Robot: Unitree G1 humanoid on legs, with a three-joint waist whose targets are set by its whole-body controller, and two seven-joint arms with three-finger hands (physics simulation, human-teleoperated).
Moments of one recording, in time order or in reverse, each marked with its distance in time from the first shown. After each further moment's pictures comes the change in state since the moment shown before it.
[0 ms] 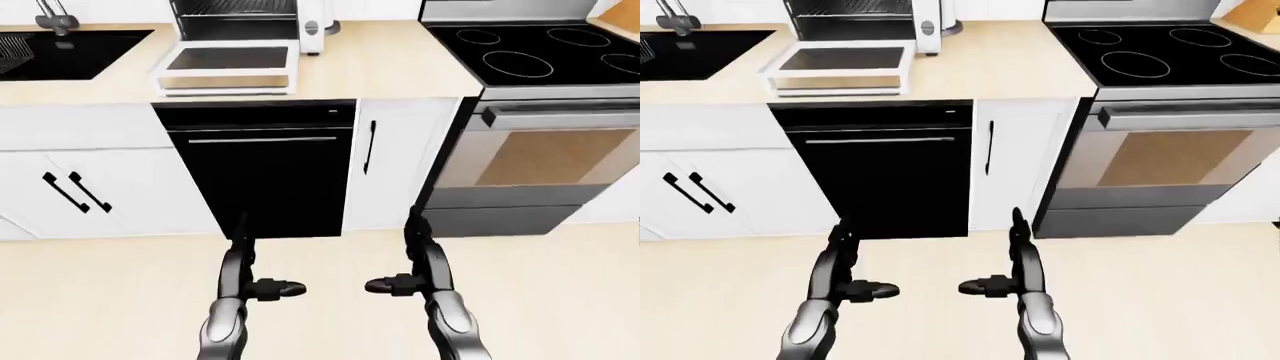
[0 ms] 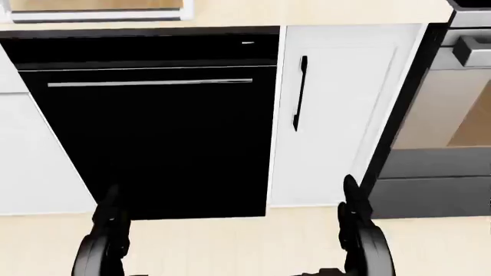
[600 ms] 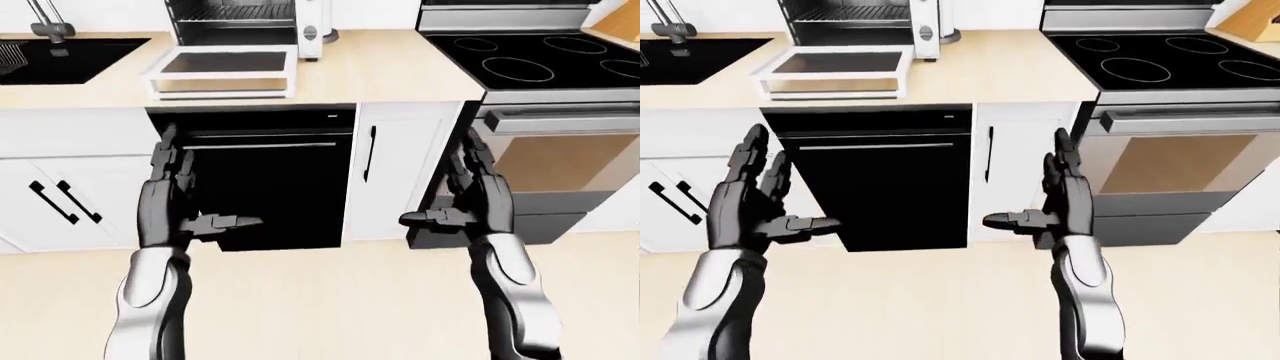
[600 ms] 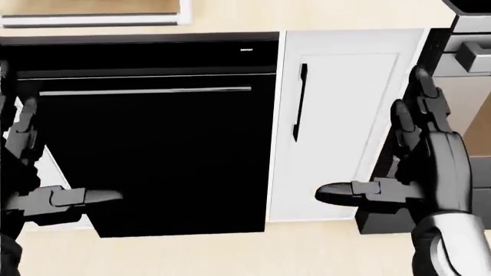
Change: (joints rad) left arm -0.190 0.120 0.207 -0.585 -0.141 0.425 0.008; right arm -0.211 -0.100 -0.159 -0.453 0.137 0.365 -0.028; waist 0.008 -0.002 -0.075
